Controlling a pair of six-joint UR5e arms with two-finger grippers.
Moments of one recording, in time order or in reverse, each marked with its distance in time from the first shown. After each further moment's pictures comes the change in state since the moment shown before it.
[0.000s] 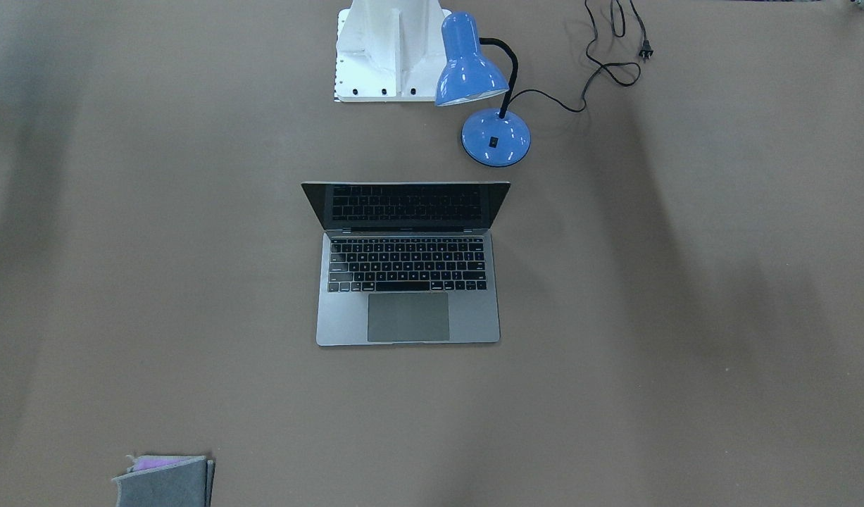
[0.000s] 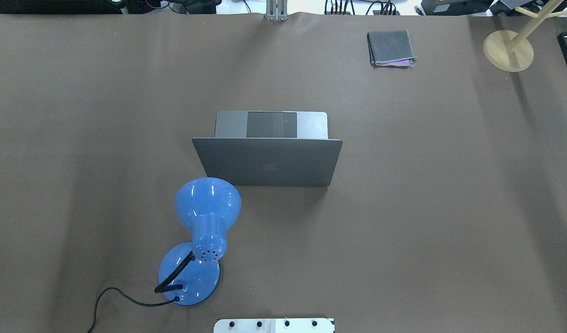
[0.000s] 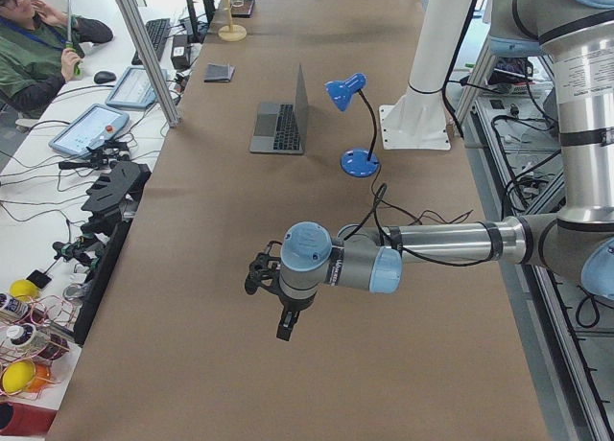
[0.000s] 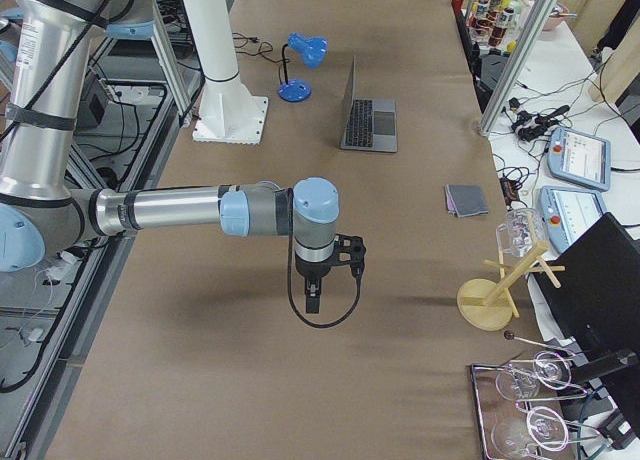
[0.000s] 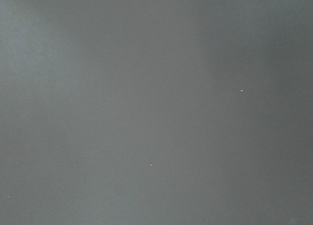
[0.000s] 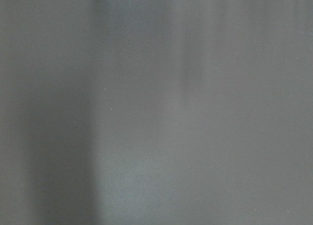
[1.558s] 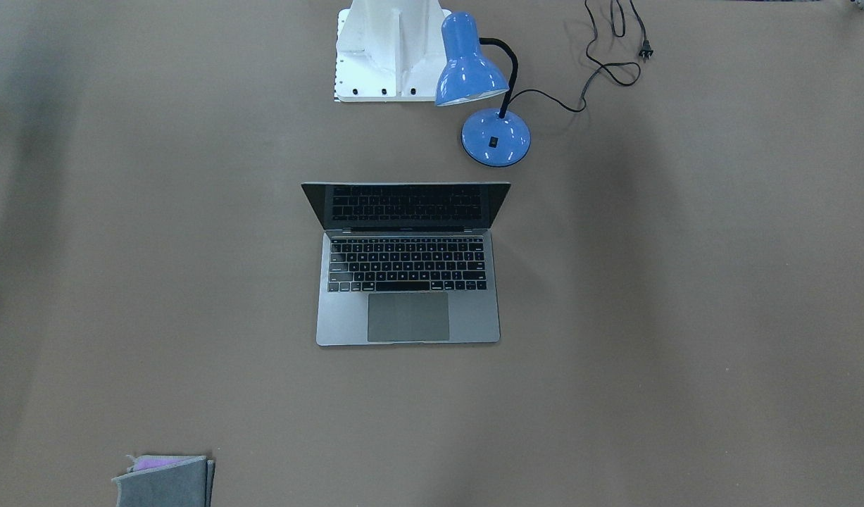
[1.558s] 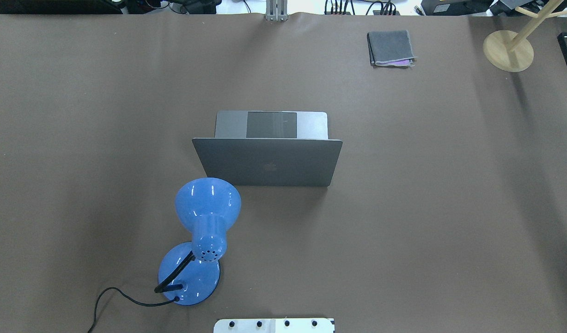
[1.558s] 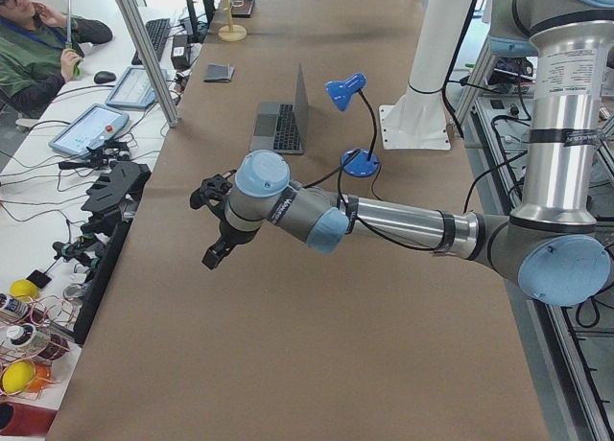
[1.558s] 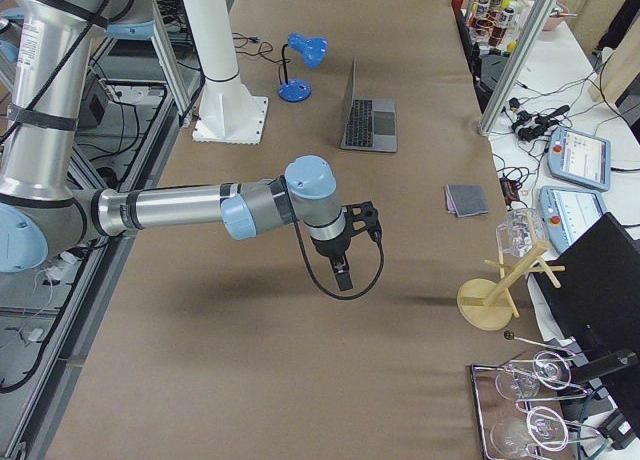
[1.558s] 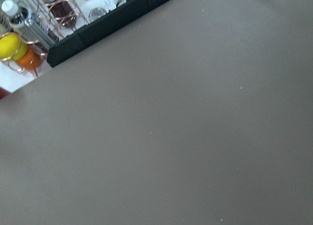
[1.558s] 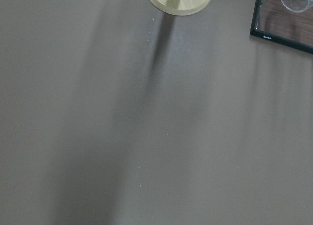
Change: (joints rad) left arm 0.002 -0.237 -0.005 -0.200 -0.033 -0.001; right arm 0.000 0.020 0.007 0.336 0.025 0.019
